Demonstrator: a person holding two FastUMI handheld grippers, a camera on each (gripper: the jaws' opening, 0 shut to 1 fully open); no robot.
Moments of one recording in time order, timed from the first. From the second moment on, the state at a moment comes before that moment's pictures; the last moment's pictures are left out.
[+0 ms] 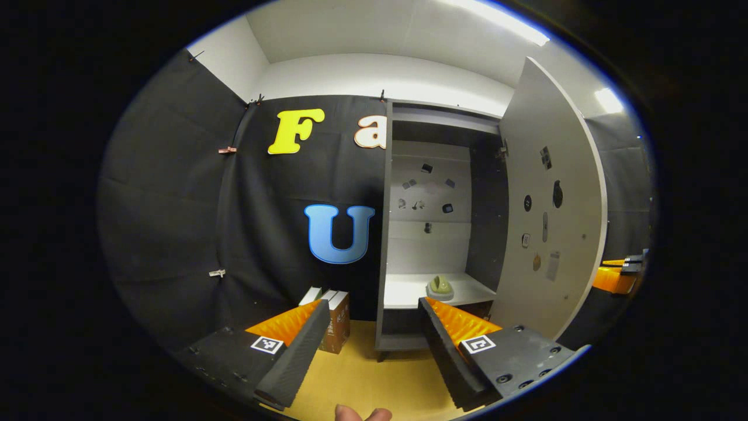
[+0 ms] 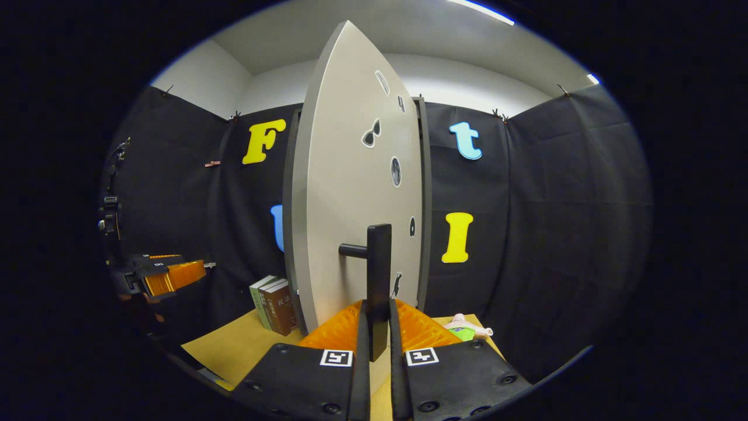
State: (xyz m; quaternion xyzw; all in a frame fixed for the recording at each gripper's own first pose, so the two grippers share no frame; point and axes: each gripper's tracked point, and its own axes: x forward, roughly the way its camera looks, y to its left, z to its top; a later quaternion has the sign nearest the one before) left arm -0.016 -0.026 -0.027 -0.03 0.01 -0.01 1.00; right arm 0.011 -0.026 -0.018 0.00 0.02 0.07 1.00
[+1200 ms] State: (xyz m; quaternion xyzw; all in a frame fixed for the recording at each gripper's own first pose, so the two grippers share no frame) left arm 0.041 -0.124 -0.022 0.00 0.03 -0.11 0.99; right arm -0.013 -0.132 -0.003 0.02 -0.01 0.05 1.00
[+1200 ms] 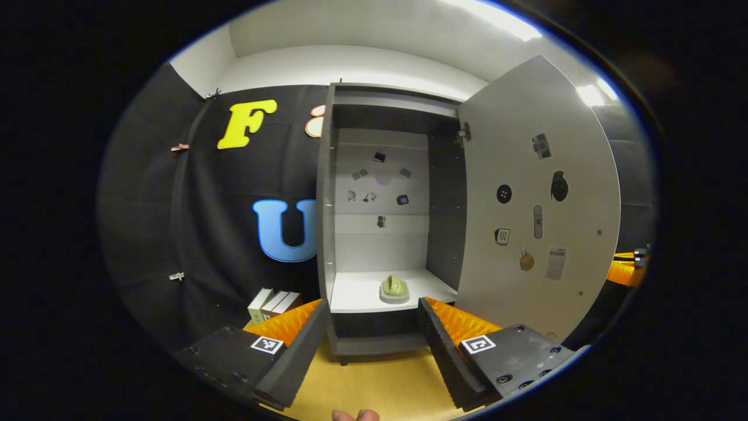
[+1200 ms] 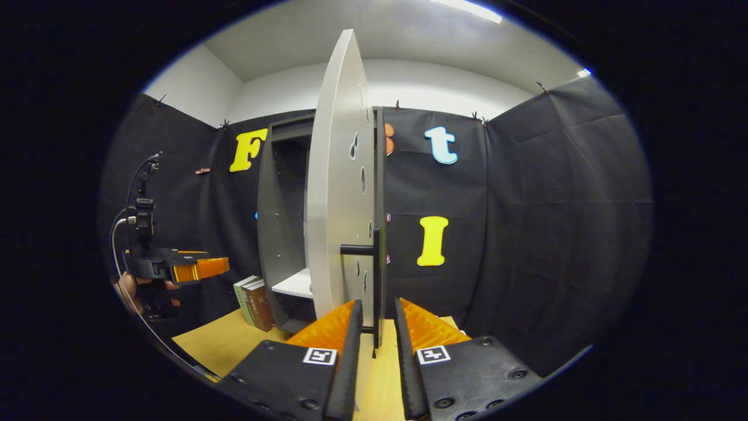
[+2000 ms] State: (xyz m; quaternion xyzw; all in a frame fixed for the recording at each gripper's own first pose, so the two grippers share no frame) left arm 0.258 -0.237 -0.064 0.02 0.18 -0.21 0.96; right arm 0.002 -0.277 -0.030 0.00 -0.03 -0.10 0.99
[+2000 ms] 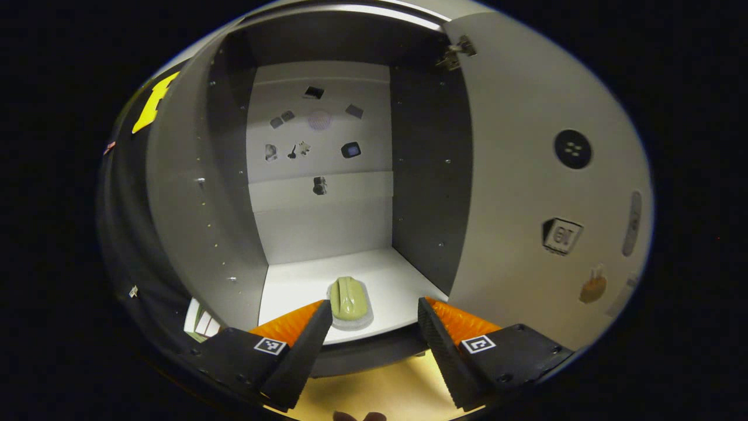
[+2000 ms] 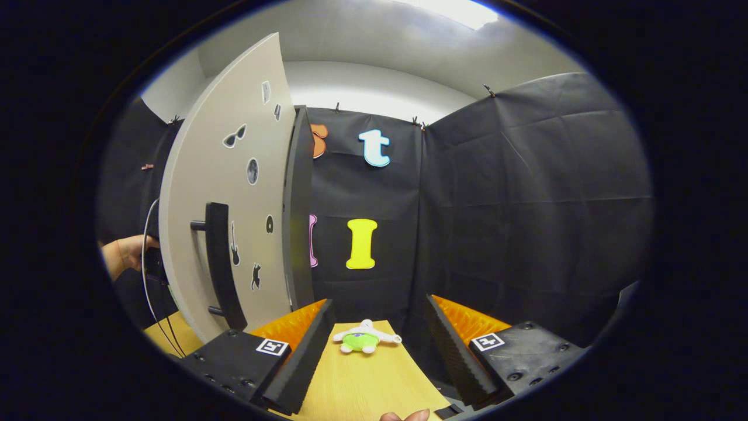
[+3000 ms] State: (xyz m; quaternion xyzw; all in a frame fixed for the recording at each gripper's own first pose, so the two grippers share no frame) left arm 0.381 -0.233 -0.170 0.09 0.39 -0.17 0.90; right arm -0.002 -0.360 -0.075 0.04 0.02 -0.15 0.99
